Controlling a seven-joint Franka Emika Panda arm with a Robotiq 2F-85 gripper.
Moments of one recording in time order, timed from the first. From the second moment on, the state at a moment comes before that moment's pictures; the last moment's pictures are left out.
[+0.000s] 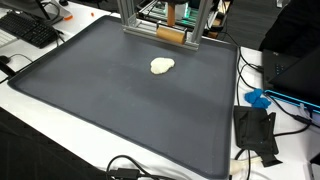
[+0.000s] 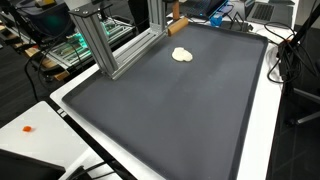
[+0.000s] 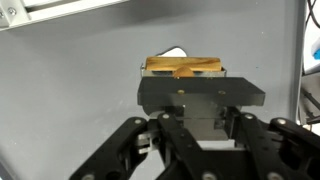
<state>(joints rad) 0.12 -0.29 0.13 -2.34 0.09 2.13 0.35</state>
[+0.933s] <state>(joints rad) 0.12 -0.56 0.12 -2.49 0.09 2.00 0.09</state>
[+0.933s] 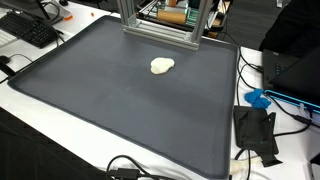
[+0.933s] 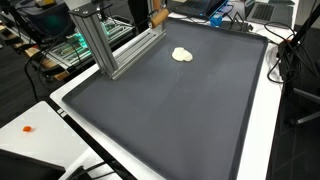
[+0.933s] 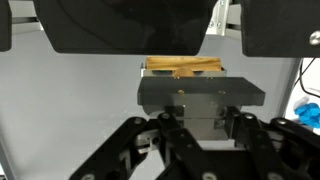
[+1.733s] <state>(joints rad) 0.17 -0.69 0.12 -2.56 0.12 1.94 0.06</state>
